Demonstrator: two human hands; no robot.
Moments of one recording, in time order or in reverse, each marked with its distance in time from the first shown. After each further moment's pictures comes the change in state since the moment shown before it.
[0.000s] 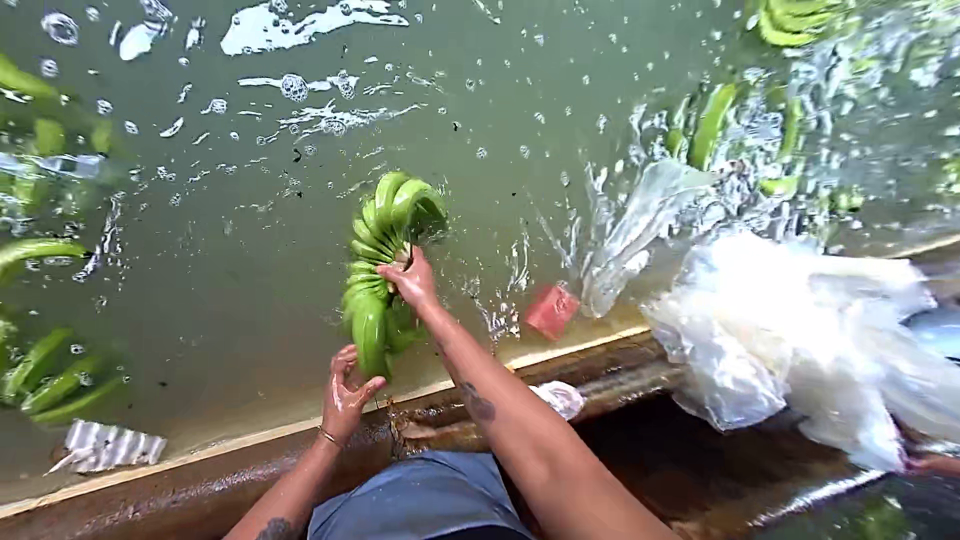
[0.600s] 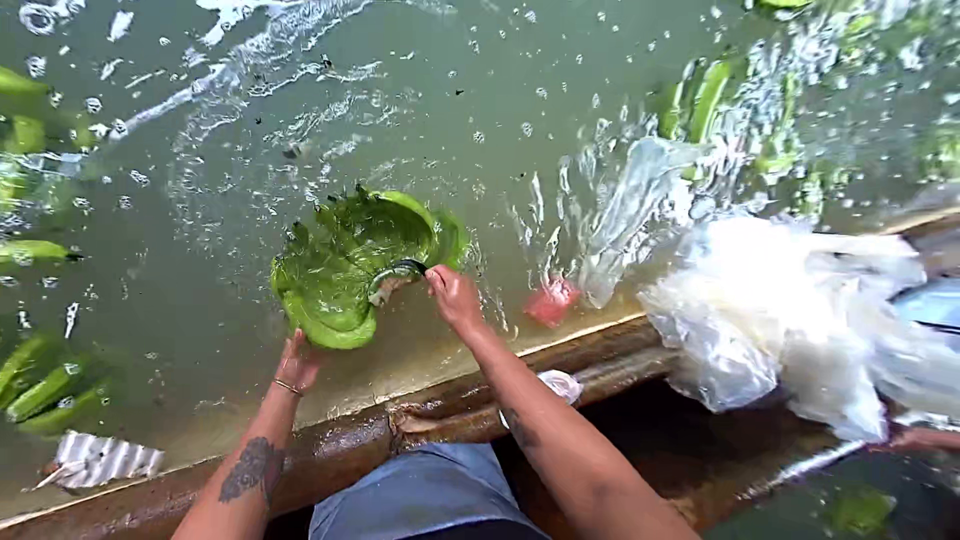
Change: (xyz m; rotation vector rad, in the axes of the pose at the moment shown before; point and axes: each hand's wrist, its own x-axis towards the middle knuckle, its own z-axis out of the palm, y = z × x) left_hand 0.080 -0.024 -0.060 -0.373 0.066 -0.375; right_hand -0.028 0.043 -0.075 -0.474 0.007 -0.198
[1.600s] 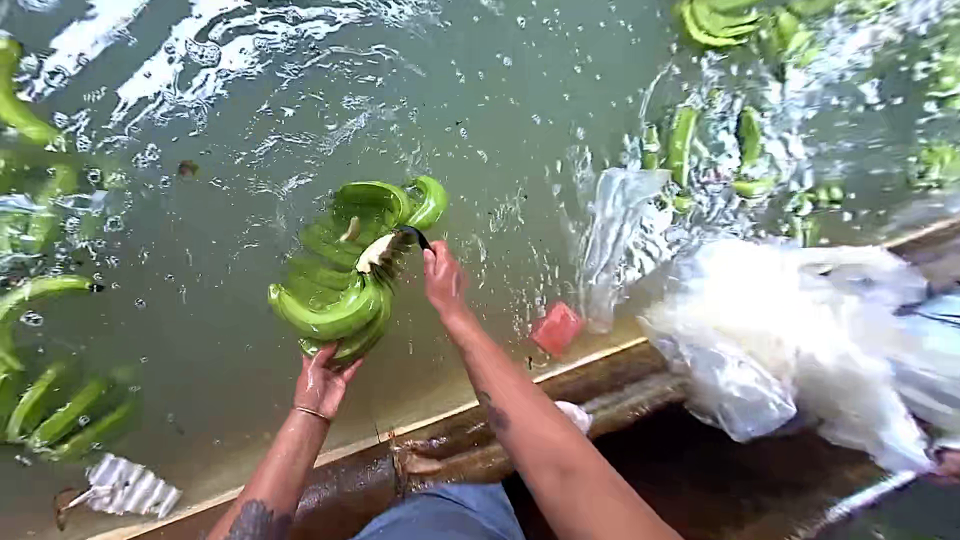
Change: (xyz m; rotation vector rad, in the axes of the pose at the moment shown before) left_hand -0.034 0.060 0.106 -0.290 0.184 -0.097; right_hand 0.050 -0.055 -0.027 0.032 0.231 -0.047
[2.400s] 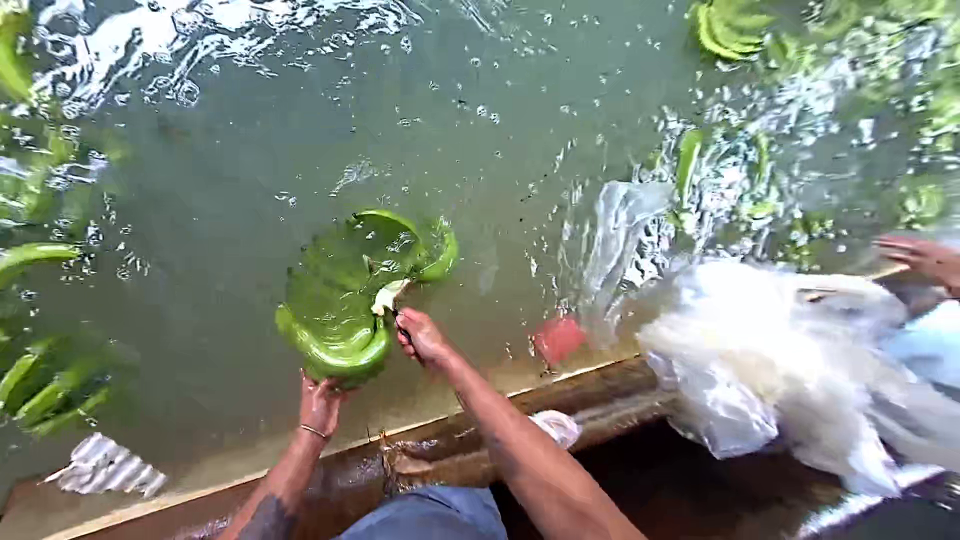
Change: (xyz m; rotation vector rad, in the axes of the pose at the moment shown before) left_hand 0.028 -0.061 -0.070 0.122 -0.053 0.156; right_hand -0.058 0.040 0.043 0.621 -0.689 0.336
